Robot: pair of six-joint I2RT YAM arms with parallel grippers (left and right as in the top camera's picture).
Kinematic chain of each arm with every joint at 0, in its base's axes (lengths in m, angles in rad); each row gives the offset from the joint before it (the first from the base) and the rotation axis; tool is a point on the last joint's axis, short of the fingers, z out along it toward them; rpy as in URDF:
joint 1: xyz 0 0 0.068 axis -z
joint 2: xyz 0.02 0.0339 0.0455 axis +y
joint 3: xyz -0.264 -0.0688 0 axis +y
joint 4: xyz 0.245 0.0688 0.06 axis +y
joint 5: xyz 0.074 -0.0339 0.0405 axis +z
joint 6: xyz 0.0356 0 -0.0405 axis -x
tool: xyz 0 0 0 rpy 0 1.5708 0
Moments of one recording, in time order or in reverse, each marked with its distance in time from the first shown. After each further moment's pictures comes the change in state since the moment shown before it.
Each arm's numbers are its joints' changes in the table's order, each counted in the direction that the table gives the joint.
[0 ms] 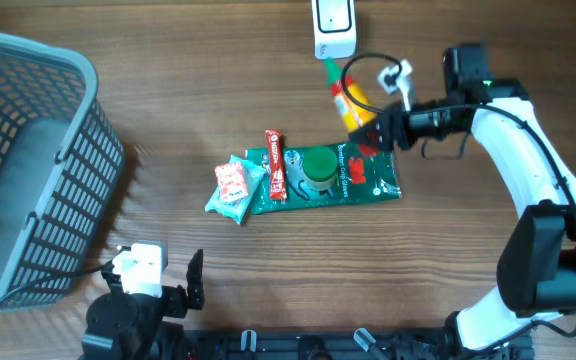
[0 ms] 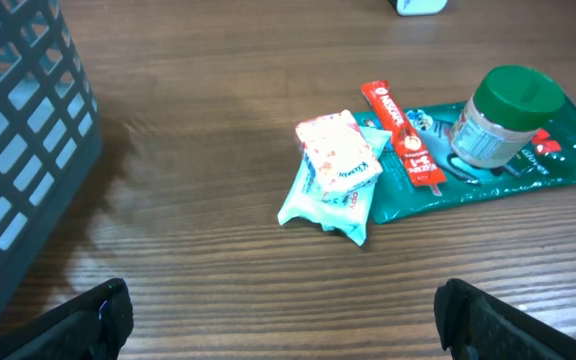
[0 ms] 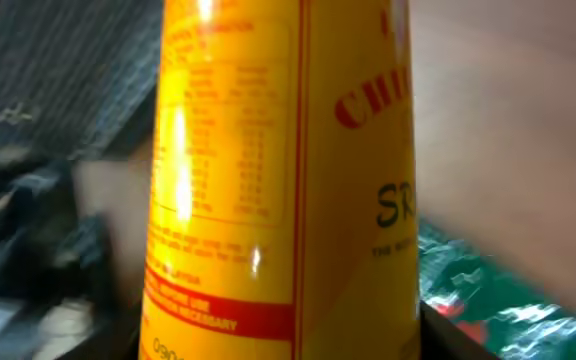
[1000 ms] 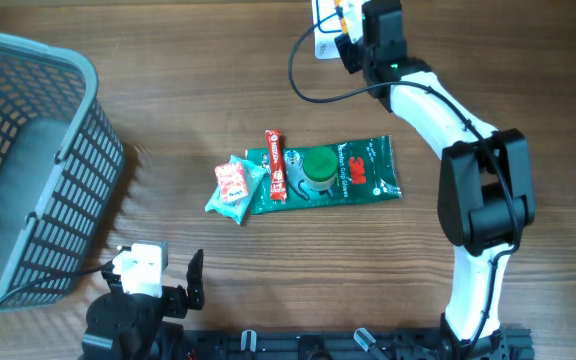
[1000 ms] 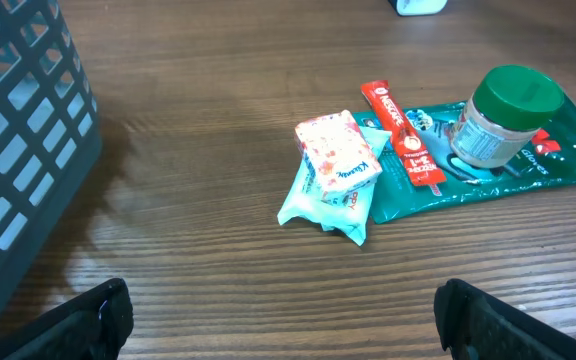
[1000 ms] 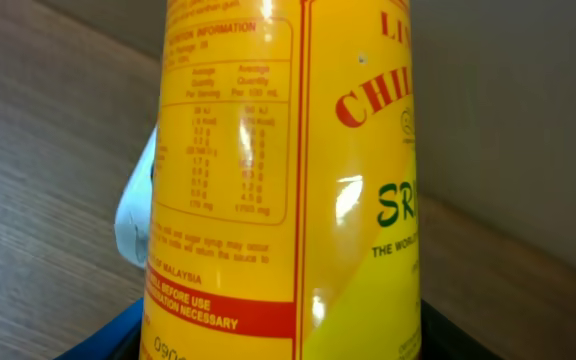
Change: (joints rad) left arm 0.000 0.000 0.000 0.000 0.000 0.000; right arm -0.236 0.384 -0.285 -0.789 -1.079 -0.103
